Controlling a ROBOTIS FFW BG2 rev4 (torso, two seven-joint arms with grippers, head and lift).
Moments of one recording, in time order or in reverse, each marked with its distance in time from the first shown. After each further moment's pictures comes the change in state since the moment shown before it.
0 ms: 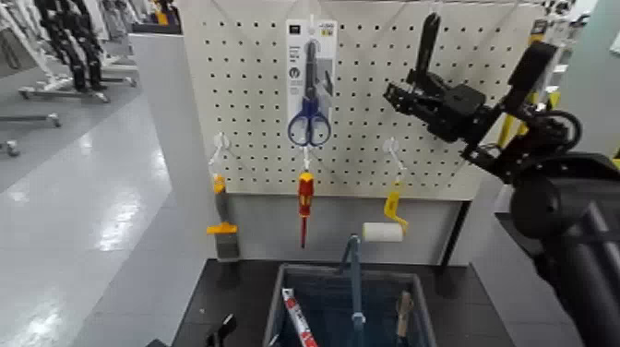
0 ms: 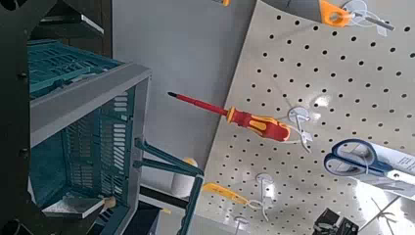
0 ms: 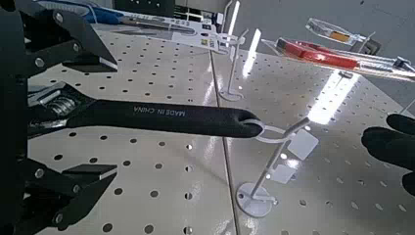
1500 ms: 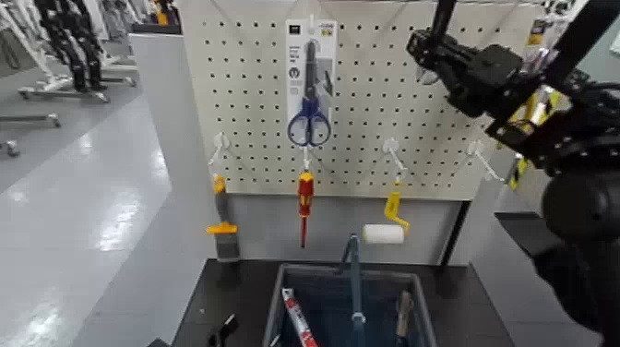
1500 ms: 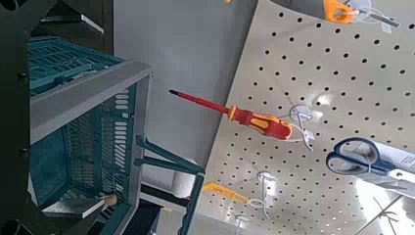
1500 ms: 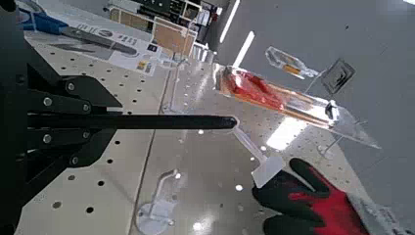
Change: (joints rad) left arm -0.002 0.002 -0.004 -0.001 0.003 0.007 -0.002; right arm 0.085 -0.005 -0.049 -0.320 0.049 0.059 -0.067
